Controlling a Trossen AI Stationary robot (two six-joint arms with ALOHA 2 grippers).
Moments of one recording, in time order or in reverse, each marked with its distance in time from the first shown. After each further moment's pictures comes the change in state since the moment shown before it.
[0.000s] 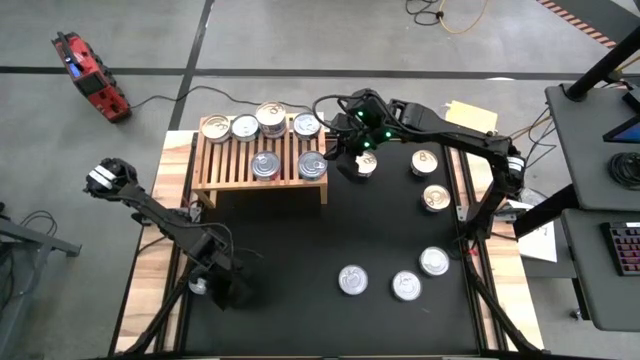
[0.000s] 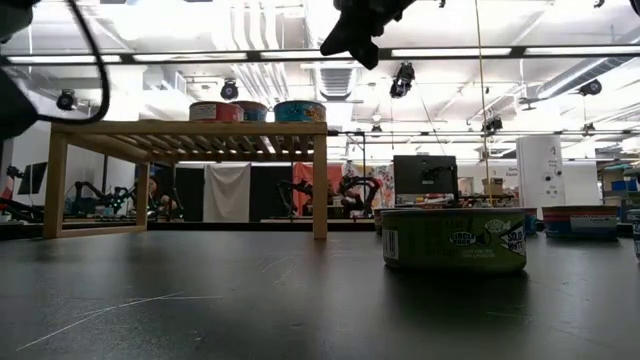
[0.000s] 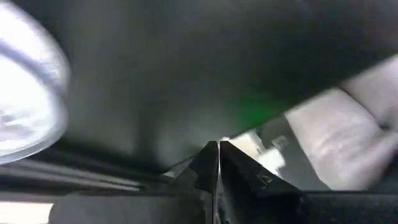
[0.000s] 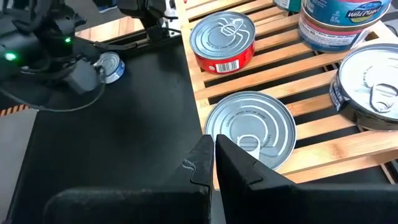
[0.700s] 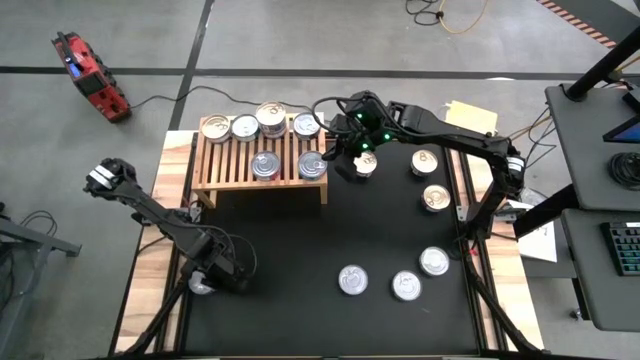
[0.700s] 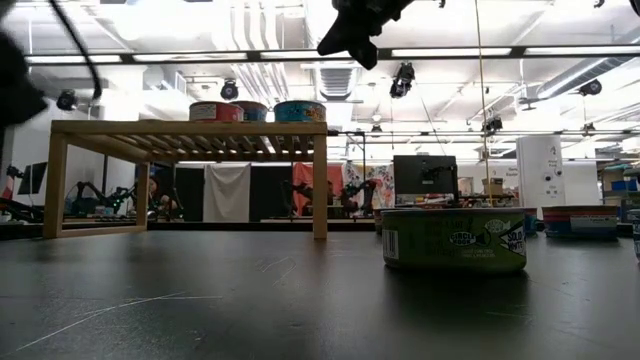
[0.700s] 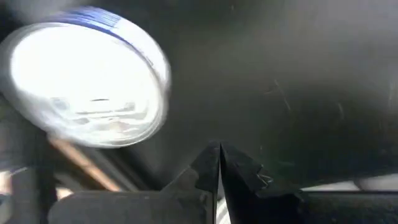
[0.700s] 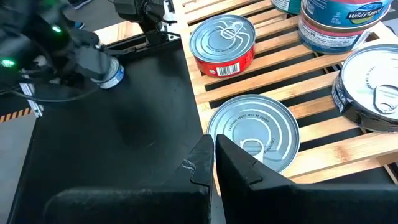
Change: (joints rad) left arm -0.008 0.003 0.137 -0.394 -0.220 -0.175; right arm 0.013 0.000 -0.011 0.028 0.019 0.027
